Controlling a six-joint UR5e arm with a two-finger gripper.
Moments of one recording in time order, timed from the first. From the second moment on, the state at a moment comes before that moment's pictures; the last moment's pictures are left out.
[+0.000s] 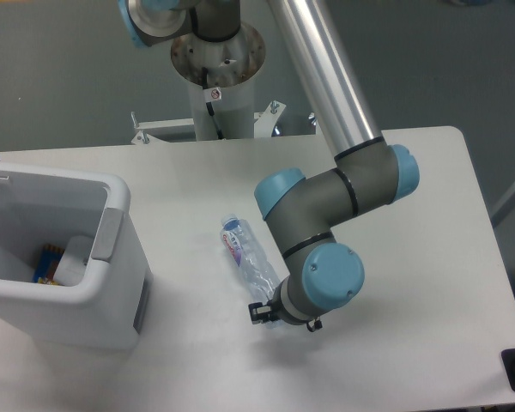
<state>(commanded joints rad) 2.43 -2.23 -1.24 -1.34 1.42 0.21</state>
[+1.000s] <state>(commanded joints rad) 2.46 -1.94 -1.23 -1.11 1.16 0.20</state>
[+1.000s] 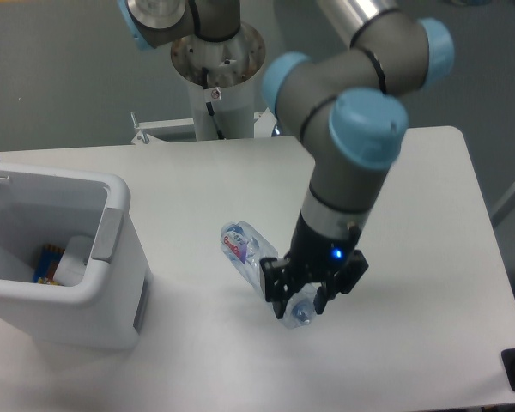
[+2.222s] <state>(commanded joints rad) 2.31 -1.78 -1.22 -0.83 1.00 0.17</state>
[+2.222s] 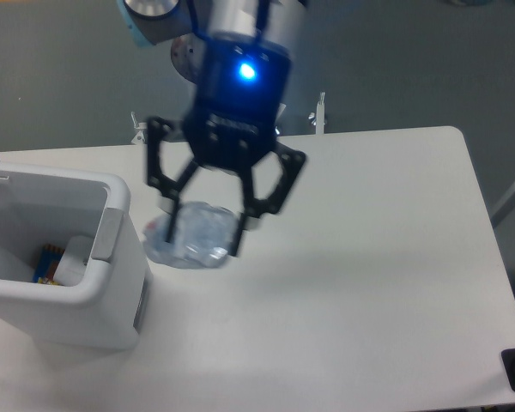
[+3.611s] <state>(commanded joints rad) 2.15 -1.79 -1.46 -0.77 1.07 0.30</state>
